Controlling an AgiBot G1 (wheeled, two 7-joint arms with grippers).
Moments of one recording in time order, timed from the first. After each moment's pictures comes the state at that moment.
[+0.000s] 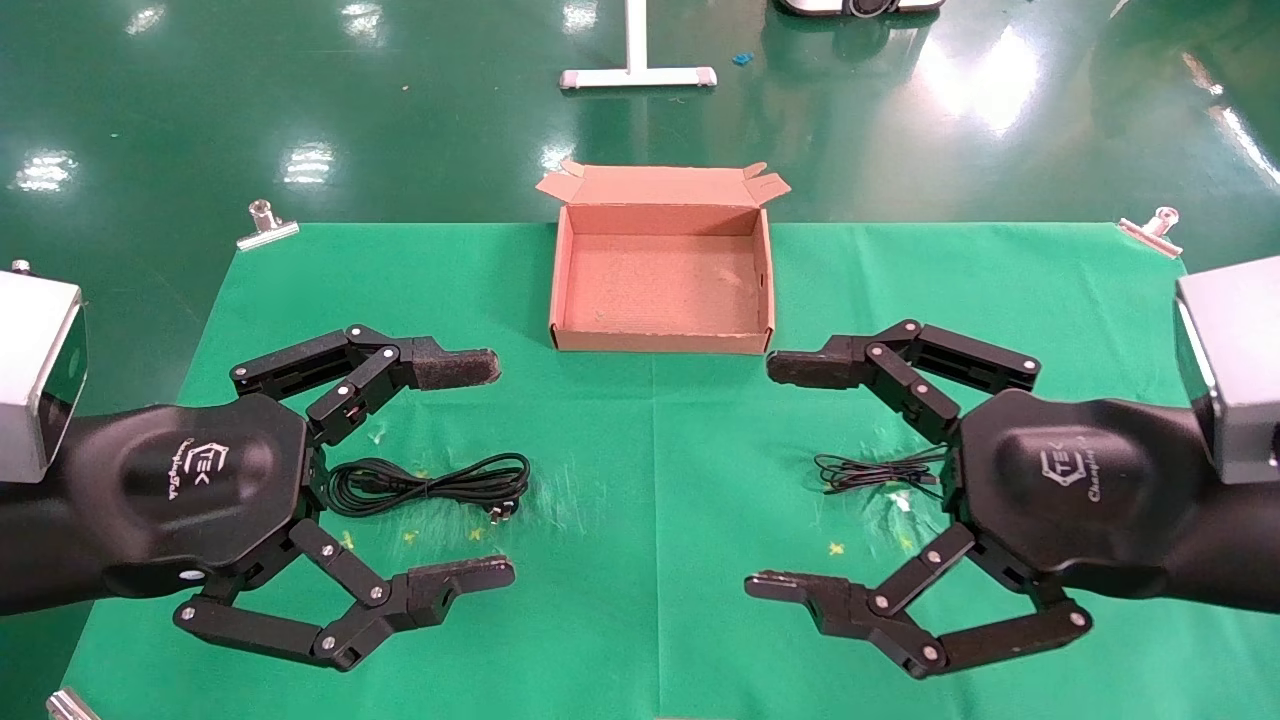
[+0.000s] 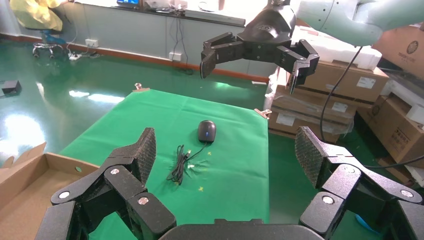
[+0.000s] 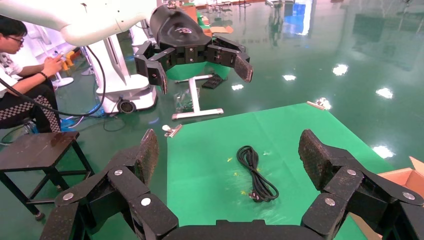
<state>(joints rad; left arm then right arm) -1.08 0.61 0.28 -1.28 0.73 1.49 -0.19 1.08 -0.61 -0.28 1.28 -0.73 -1.50 0.19</state>
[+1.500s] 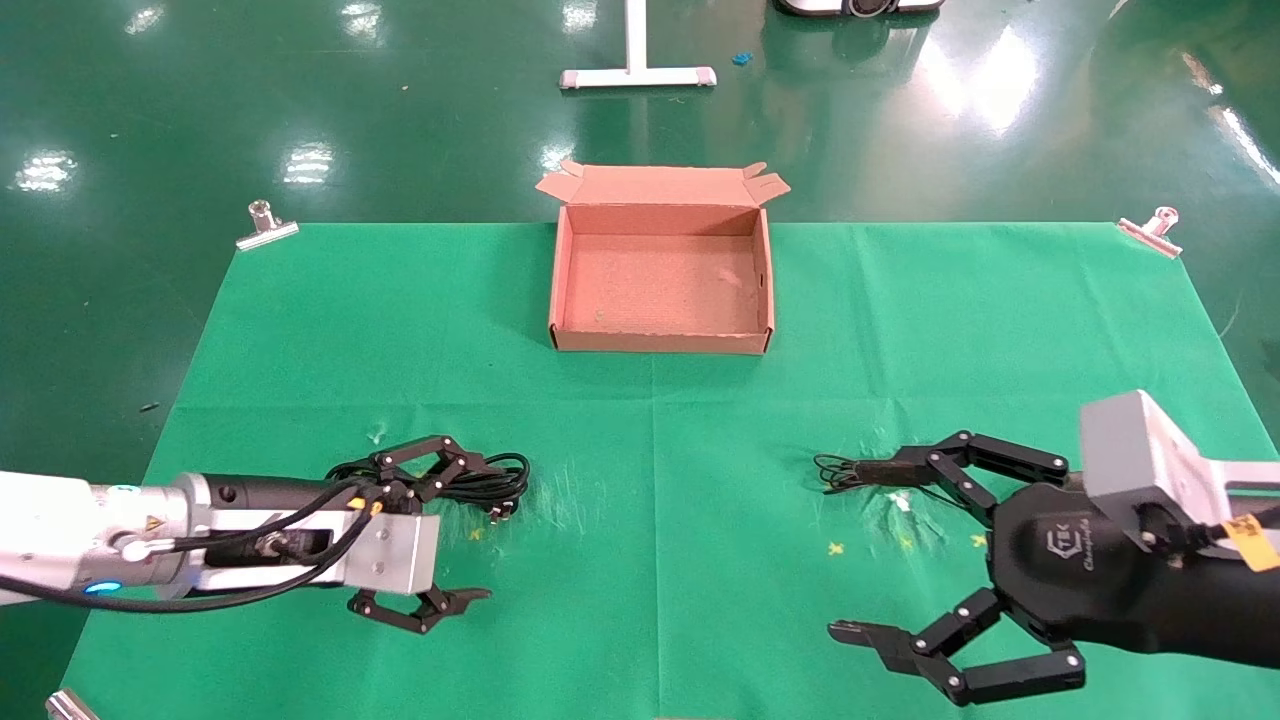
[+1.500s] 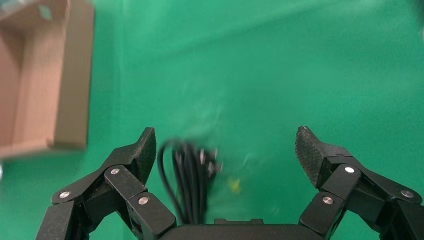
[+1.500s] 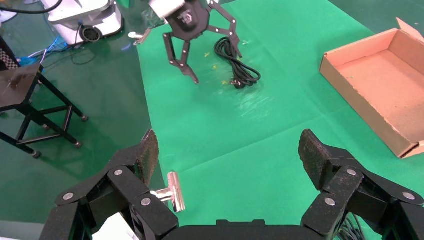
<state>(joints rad) -1.17 0.73 0.50 -1.35 1.60 1.28 0.12 1.01 -0.46 -0.33 1.35 -0.93 -1.40 0.28</state>
